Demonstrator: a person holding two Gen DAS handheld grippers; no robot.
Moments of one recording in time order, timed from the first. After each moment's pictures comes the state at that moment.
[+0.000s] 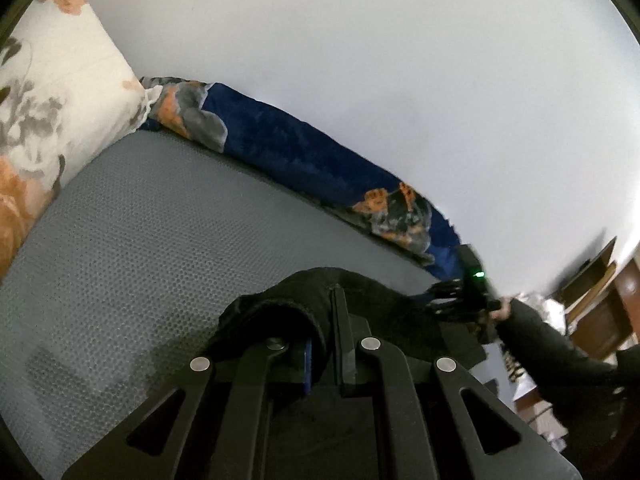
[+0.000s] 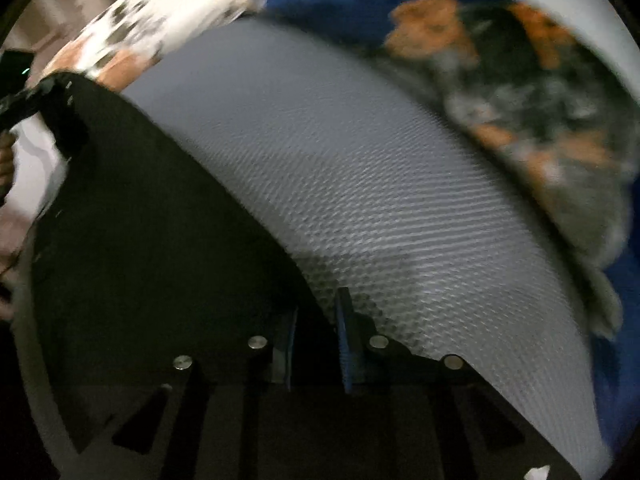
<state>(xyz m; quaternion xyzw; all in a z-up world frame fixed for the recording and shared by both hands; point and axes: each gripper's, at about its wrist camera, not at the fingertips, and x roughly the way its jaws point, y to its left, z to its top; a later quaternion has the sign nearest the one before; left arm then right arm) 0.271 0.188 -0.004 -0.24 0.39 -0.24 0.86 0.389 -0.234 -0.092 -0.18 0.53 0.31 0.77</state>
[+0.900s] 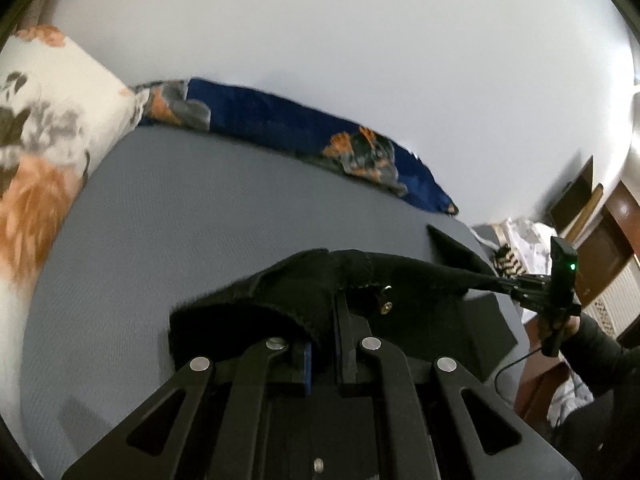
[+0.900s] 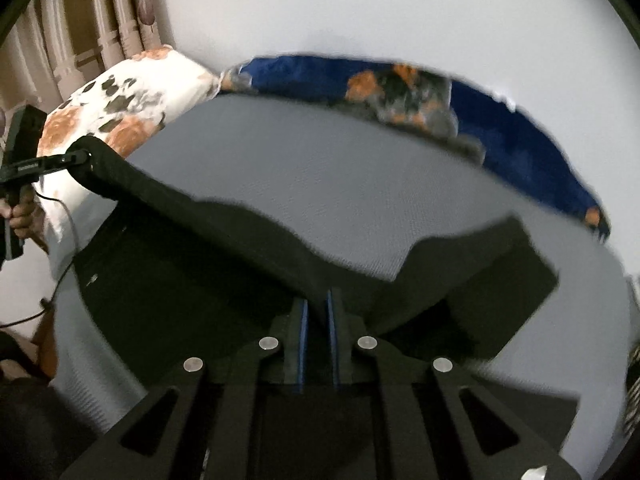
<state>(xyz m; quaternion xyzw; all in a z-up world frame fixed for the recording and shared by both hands) 0.160 0.226 0.020 -0.15 0.40 -0.31 0.85 0.106 -0.231 -0.006 -0.08 0.46 0.16 0.87</state>
